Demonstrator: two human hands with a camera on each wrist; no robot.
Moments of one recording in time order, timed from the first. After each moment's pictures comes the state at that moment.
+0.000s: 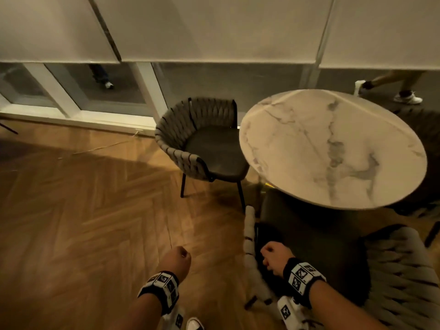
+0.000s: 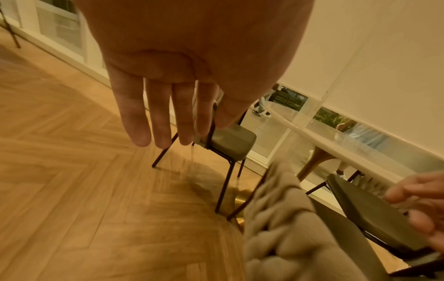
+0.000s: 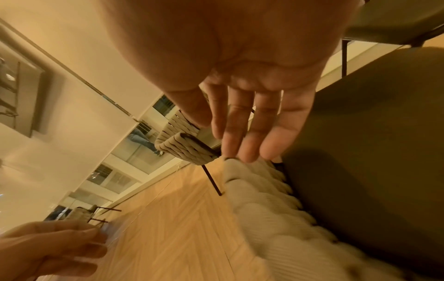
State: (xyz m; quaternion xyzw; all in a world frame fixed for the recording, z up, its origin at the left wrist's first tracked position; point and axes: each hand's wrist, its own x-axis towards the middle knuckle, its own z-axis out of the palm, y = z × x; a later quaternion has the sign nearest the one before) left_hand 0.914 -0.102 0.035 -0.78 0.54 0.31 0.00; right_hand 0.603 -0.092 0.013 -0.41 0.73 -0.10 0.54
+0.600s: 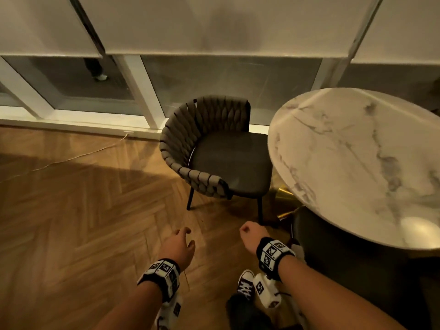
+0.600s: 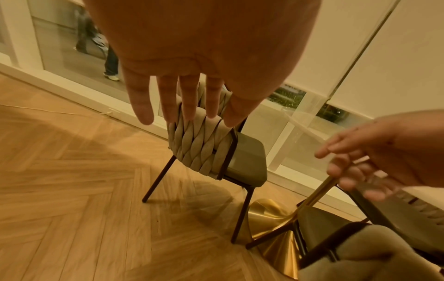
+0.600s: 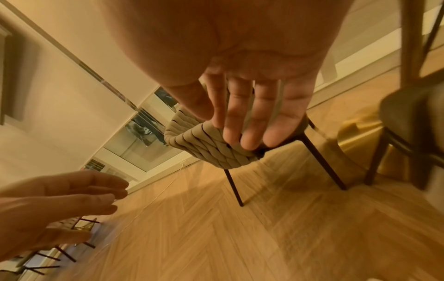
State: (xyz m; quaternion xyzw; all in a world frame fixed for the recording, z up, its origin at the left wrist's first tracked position) left_hand 1.044 -0.352 0.031 -0.70 0.65 0.28 0.04; right_hand 0.795 -0.346 0.022 -0.47 0.74 -0.06 0.48
